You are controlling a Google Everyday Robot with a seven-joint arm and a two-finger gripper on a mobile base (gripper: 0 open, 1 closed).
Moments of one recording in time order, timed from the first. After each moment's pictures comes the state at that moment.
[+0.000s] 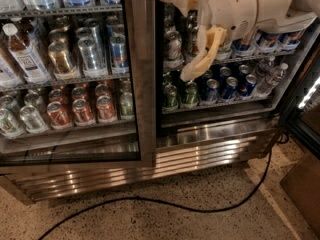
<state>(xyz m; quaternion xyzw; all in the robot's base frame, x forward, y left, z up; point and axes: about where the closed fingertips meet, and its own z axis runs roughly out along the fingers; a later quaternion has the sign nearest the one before) 0.474 0.001 1.059 -0.67 0.36 0.42 0.49</state>
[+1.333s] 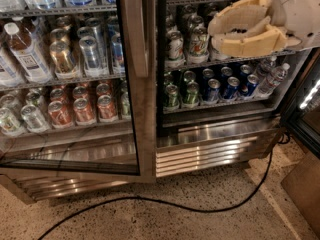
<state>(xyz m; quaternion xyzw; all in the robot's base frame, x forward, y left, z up) 0.456 -0.100 1.061 -0.64 0.45 0.35 0.52</state>
